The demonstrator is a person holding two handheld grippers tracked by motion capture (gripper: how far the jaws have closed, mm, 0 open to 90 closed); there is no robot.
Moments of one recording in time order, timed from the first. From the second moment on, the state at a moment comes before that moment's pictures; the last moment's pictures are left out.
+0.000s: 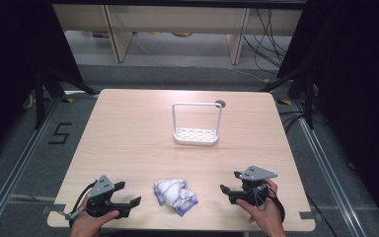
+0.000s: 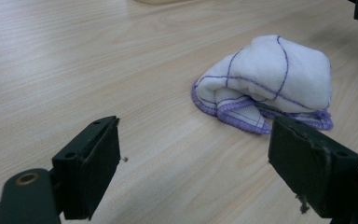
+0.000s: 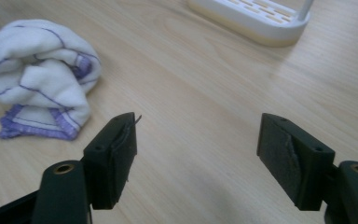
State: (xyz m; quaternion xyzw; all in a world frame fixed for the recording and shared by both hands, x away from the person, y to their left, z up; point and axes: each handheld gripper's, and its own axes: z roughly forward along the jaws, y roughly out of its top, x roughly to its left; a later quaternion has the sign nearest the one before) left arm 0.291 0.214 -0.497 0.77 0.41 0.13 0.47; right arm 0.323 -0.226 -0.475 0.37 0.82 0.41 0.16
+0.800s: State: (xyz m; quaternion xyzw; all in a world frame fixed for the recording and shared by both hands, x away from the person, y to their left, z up) left arm 0.292 0.219 -0.496 0.76 0.42 0.15 0.46; right arm 0.304 -0.141 -0.454 0.24 0.86 0.43 0.09
